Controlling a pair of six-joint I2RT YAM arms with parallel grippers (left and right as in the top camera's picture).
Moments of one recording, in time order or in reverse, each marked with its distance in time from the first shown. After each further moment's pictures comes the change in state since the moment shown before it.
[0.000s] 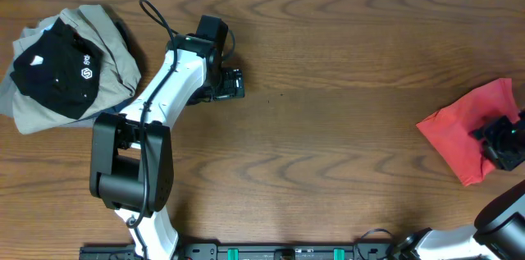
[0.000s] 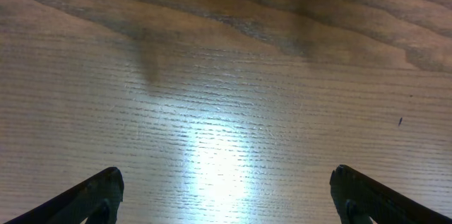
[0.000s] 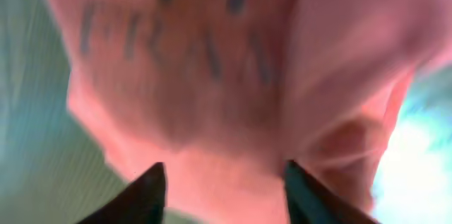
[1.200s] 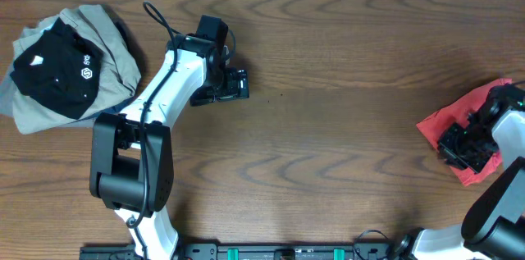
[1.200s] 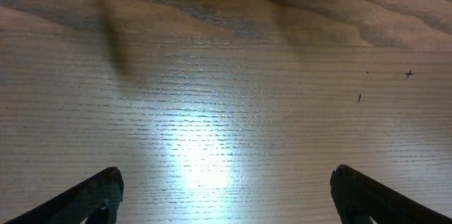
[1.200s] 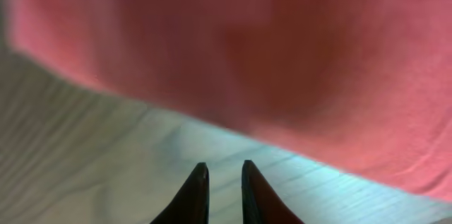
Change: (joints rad) left arm 0.000 0.000 0.000 0.000 0.113 0.030; right arm 0.271 -0.024 -0.117 -0.082 0.260 0.062
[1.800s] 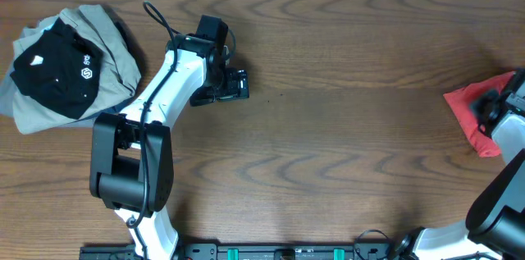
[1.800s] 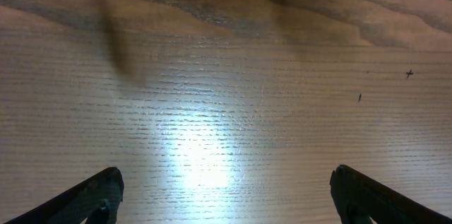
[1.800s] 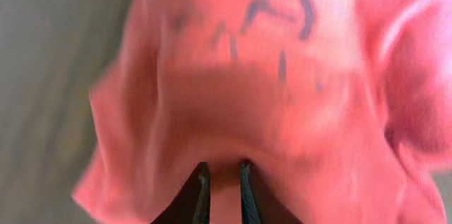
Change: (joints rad) left arm 0.000 0.000 0.000 -0.001 0.000 0.000; right arm -0.042 0.051 -0.040 0.769 0.172 0.126
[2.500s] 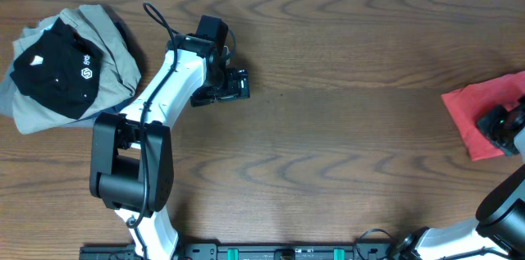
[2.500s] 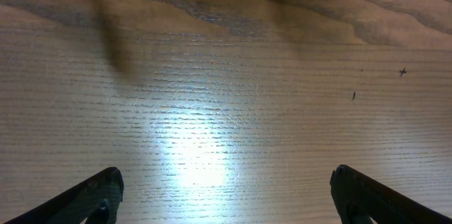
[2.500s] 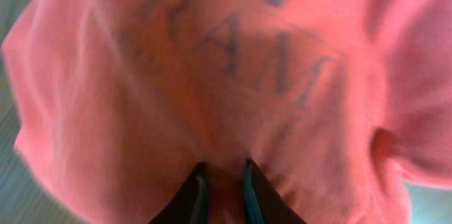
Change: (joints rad) left arm 0.000 0.000 0.000 0.000 0.016 -0.008; right arm -0.145 0.045 0.052 -0.227 -0.245 -0.189
